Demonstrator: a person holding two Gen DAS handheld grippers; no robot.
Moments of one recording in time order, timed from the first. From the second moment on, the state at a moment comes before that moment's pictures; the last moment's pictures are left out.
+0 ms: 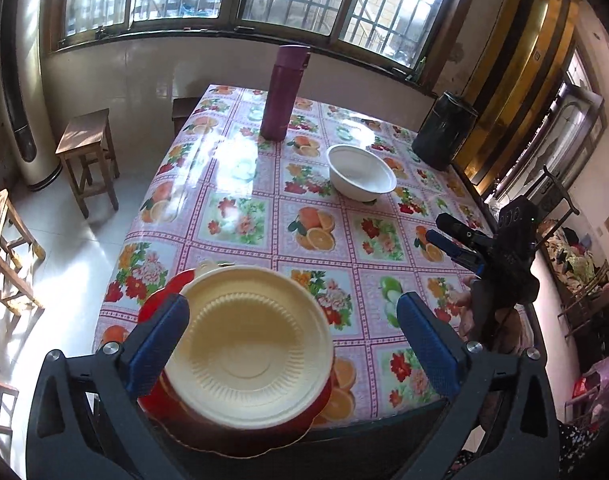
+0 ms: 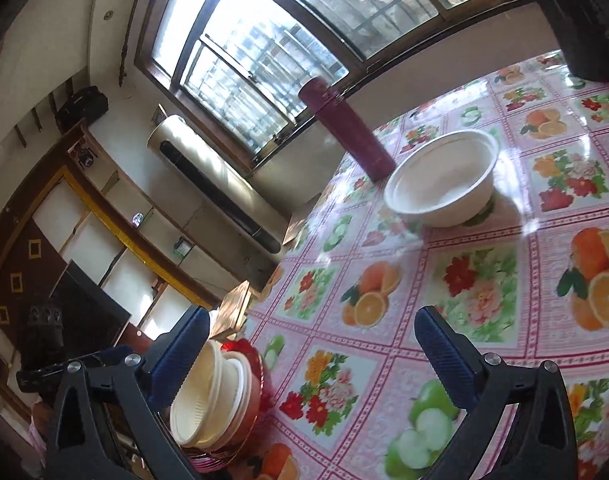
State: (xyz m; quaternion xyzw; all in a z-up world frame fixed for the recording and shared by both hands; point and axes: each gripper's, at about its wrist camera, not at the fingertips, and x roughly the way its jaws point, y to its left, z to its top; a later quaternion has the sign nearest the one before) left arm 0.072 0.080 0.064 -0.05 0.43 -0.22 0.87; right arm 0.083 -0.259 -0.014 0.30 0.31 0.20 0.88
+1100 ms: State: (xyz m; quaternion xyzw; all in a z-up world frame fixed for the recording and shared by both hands) left arm 0.143 -0.165 -0.017 0.03 0.26 -0.11 0.96; right arm 0.095 -0.421 -0.033 0.36 0.26 0.01 0.89
